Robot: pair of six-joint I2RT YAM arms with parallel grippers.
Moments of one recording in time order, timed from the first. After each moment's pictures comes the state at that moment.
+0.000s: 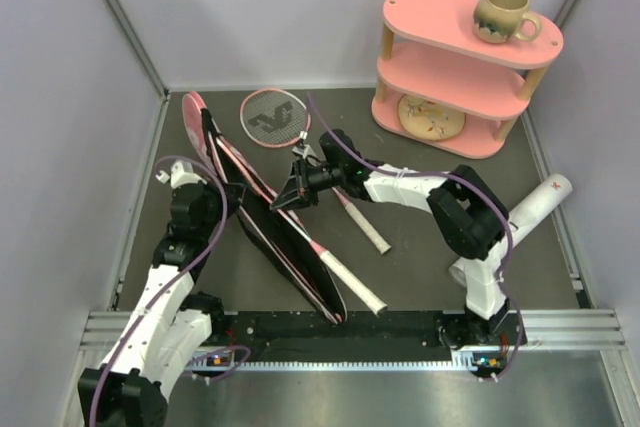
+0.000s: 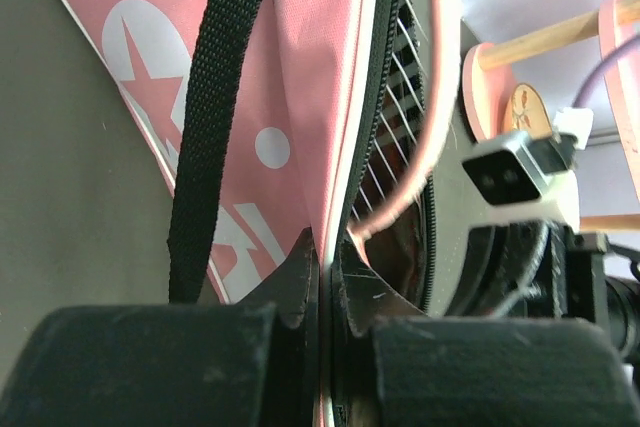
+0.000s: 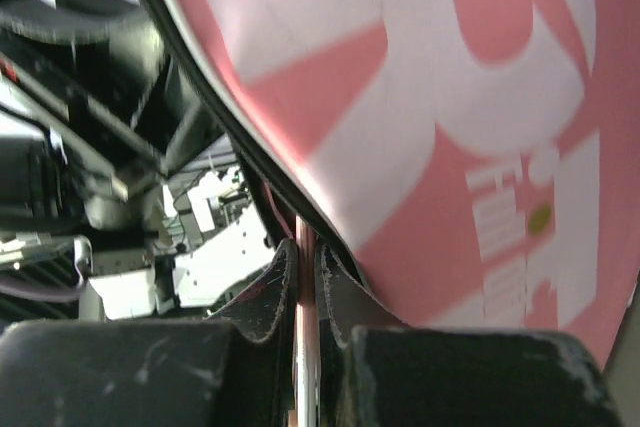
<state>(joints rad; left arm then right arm) -0.13 0.74 0.49 -0.10 0.00 -0.86 0.79 1.96 1.30 0.22 -0.87 1.19</state>
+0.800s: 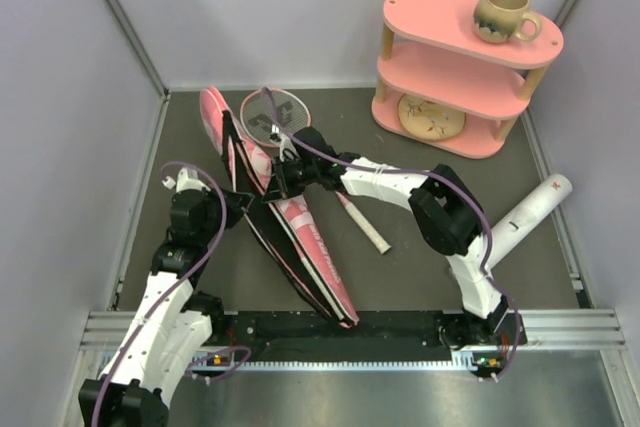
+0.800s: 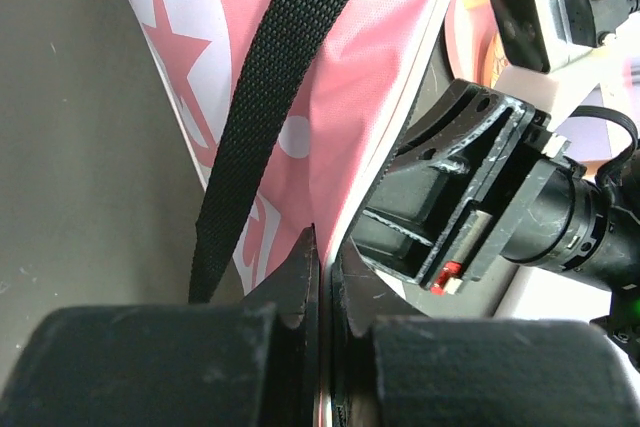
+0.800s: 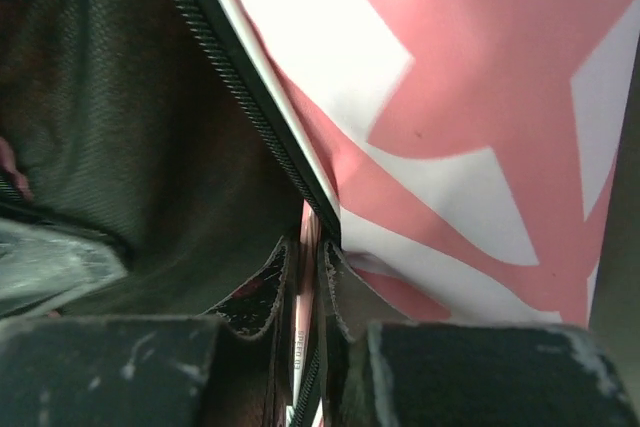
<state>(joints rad) -0.13 0.67 0.47 -0.19 0.13 -0.91 0.86 2.13 1.61 -0.04 -0.52 0.60</state>
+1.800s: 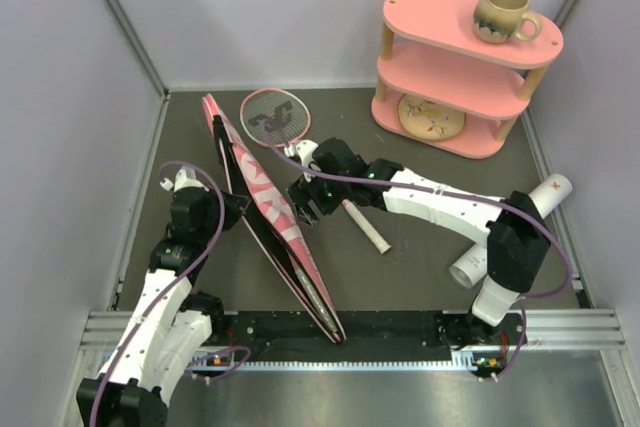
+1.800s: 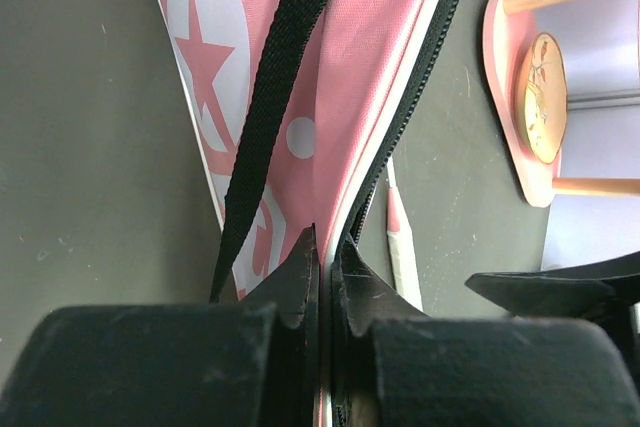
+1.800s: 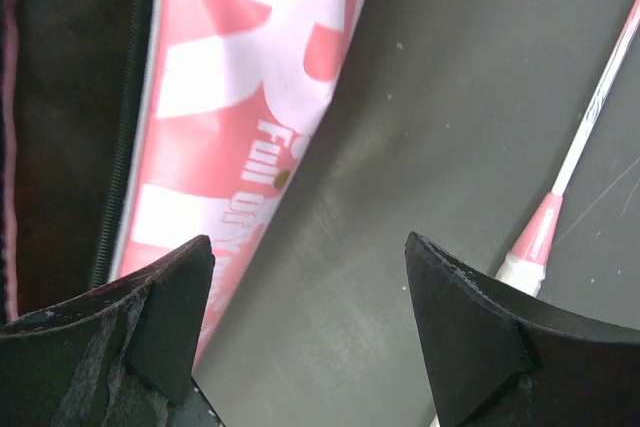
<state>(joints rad) -0.13 0.68 0.51 -0.29 0.08 -0.92 0.95 1.69 1.40 -0.45 -0.14 0.12</state>
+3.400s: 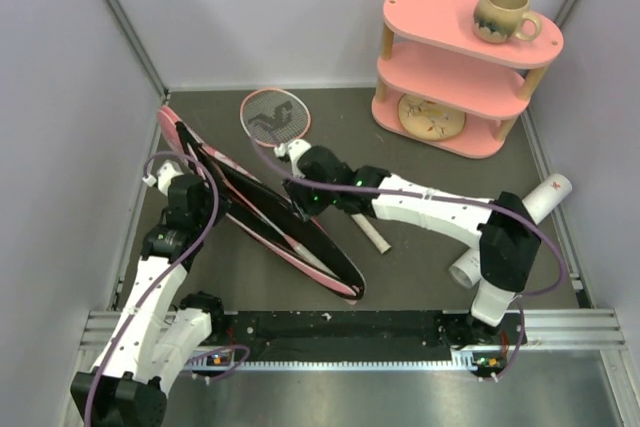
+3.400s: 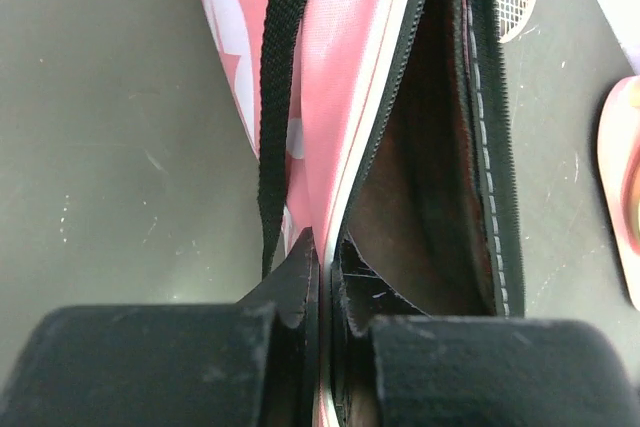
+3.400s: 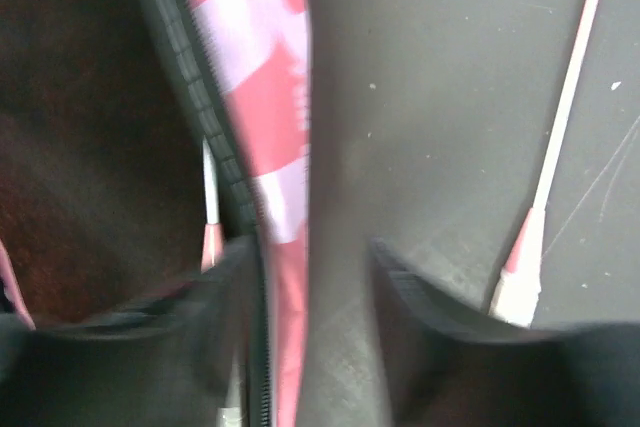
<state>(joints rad) -0.13 0.76 0.68 -0.54 -0.20 -0.89 1.06 1.74 1.43 -0.42 0.10 0.20</state>
